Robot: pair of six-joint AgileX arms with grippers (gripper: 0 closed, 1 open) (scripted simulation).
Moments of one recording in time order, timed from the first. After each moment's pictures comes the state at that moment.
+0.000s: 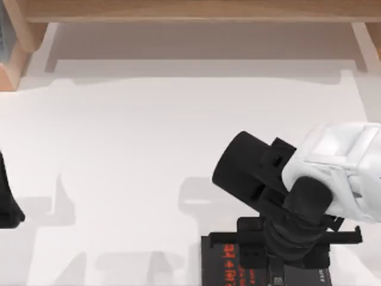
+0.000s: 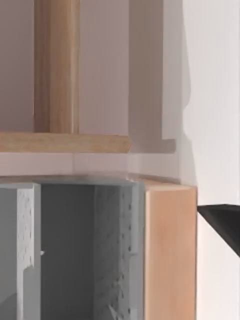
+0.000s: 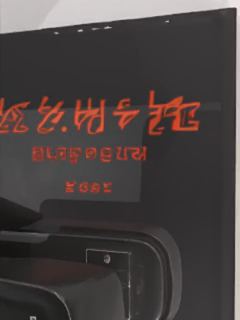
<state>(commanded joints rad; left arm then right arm) 0.00 0.00 0.00 0.00 0.00 0.00 0.94 1.62 1.05 -0.94 0.08 0.94</state>
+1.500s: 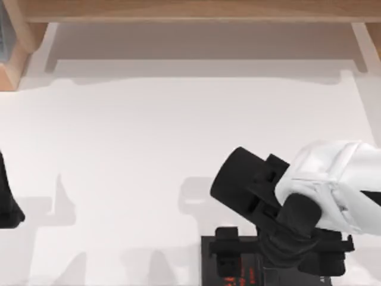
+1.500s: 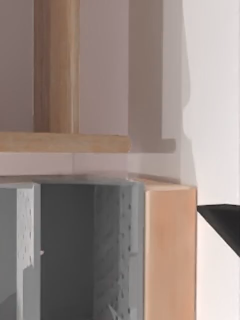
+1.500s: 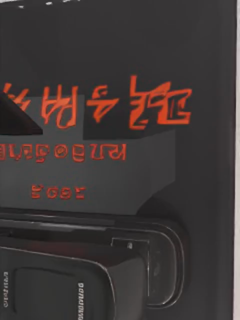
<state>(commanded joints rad) 0.00 0.00 0.00 0.00 0.00 0.00 0.94 1.67 0.99 -0.83 0.08 0.94</state>
